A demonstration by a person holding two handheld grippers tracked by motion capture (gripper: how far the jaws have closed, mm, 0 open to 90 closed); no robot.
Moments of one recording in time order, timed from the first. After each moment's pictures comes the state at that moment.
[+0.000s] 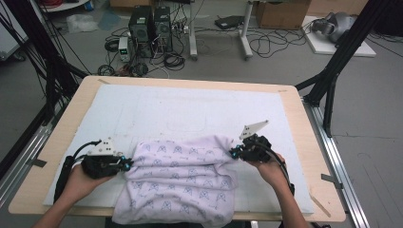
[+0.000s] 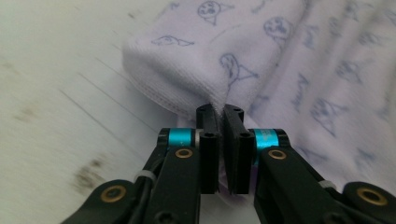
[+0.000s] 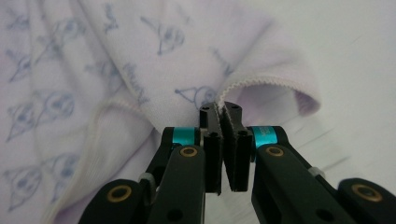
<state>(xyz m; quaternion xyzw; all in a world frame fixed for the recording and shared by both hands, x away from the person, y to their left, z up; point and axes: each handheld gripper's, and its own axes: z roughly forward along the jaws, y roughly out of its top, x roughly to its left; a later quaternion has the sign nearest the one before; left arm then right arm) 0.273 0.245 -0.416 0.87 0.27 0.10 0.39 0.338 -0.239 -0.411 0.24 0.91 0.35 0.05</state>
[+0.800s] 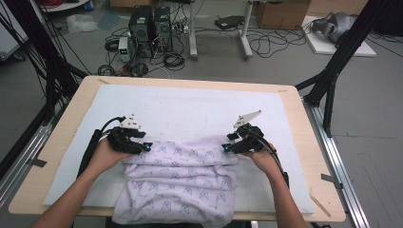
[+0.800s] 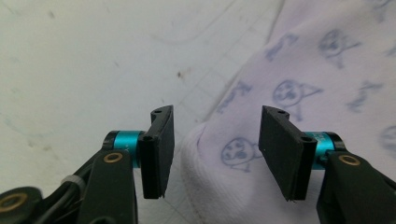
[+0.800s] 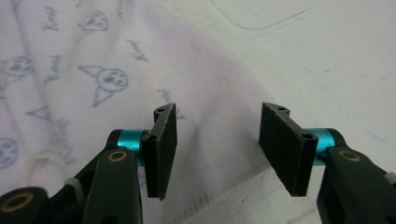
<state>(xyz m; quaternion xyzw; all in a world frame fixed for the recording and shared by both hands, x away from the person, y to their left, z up) 0.363 0.194 -0.409 0.88 0.30 0.12 0.34 0.388 -0.224 -0.416 0.25 0.90 0.35 0.05</state>
